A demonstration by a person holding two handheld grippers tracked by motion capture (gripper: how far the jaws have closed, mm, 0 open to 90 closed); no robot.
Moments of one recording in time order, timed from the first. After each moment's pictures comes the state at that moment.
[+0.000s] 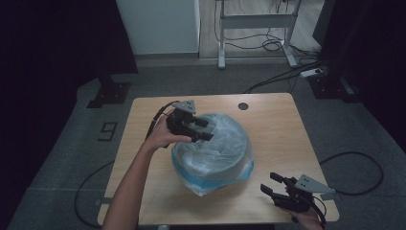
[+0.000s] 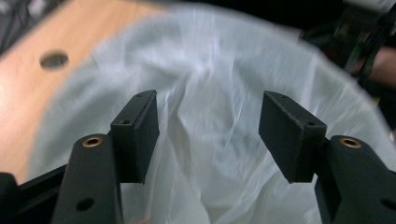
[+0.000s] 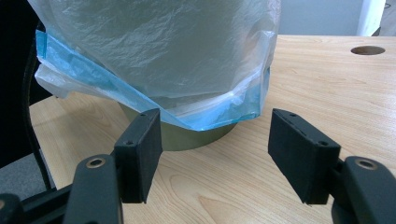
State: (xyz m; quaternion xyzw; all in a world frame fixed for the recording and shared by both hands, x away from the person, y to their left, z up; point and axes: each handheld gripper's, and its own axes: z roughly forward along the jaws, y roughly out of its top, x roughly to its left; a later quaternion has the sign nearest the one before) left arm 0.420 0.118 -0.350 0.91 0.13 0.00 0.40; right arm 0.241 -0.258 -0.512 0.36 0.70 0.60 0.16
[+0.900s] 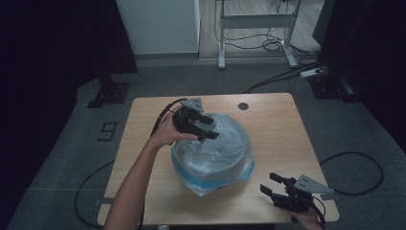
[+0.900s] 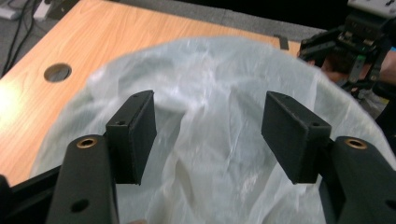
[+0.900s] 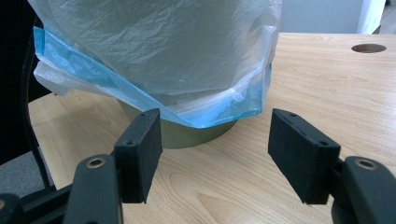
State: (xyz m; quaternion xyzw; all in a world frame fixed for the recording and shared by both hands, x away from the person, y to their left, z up) left arm 0.421 0.099 -0.334 0.90 0.11 0.02 0.41; right arm 0.241 -0.256 -0.513 0.36 0.70 0.59 0.16
